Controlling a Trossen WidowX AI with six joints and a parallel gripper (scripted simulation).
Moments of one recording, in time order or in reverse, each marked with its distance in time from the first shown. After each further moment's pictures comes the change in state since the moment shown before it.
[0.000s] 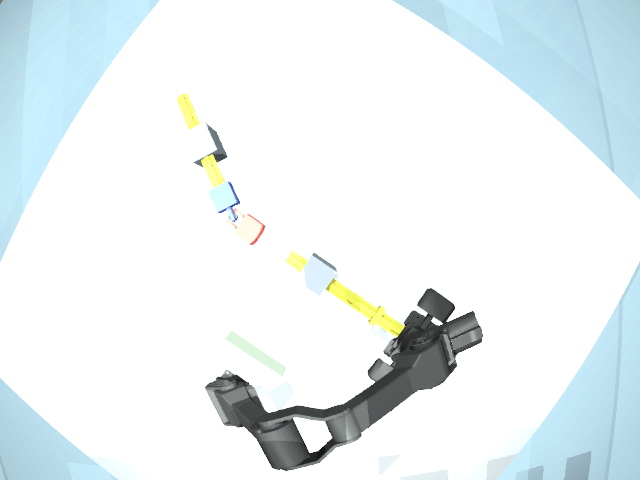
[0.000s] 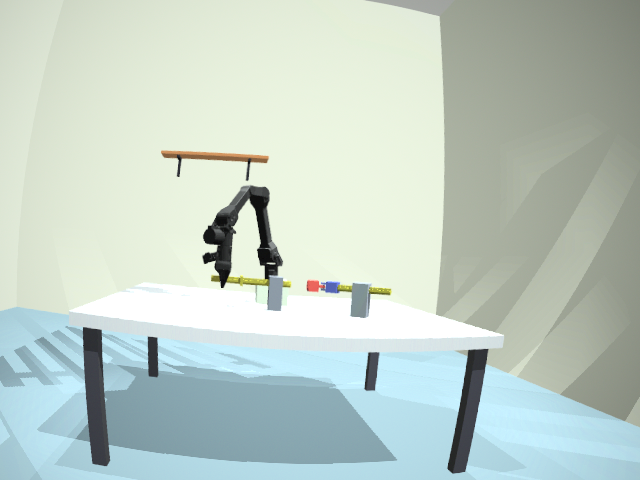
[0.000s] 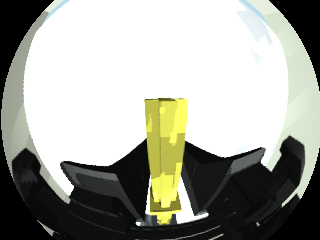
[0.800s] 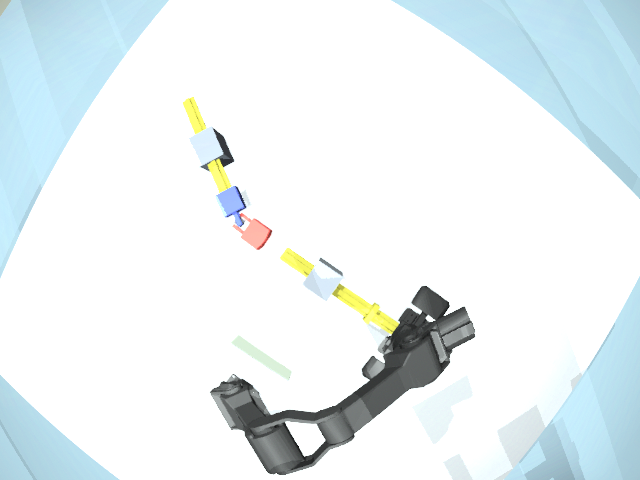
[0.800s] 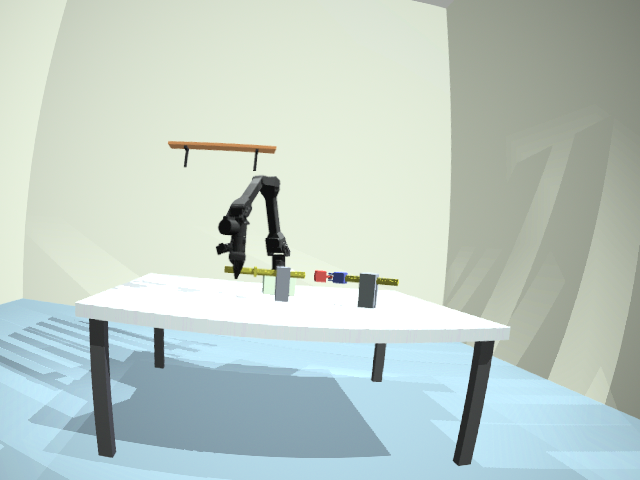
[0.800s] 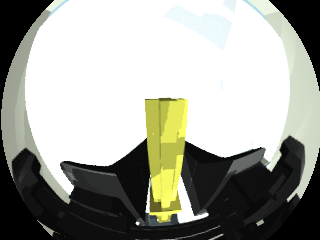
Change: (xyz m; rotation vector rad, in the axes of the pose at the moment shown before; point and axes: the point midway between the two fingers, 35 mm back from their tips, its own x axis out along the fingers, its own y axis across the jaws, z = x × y) arm 0.000 0.000 -0.025 -0.004 0.001 0.016
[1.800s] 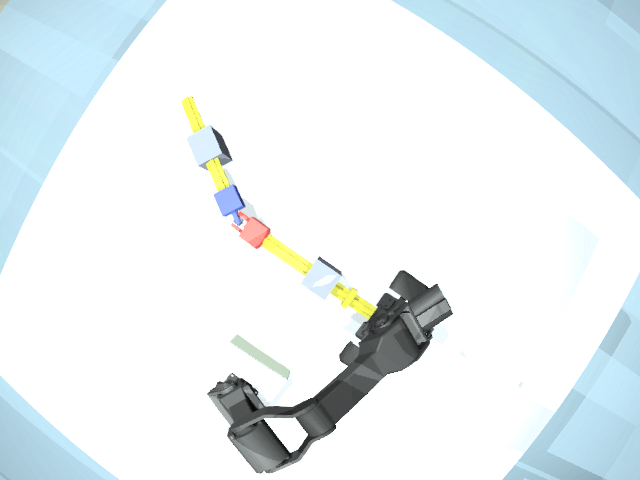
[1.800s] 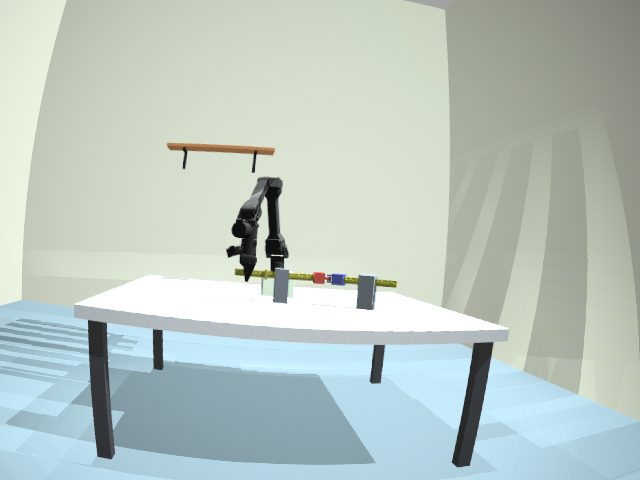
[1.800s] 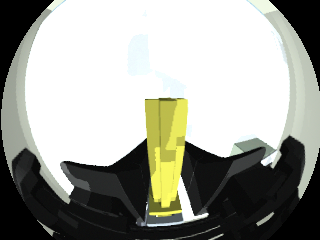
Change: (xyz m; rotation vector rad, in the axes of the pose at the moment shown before) arm 0.000 0.000 -0.045 0.001 0.002 -0.001
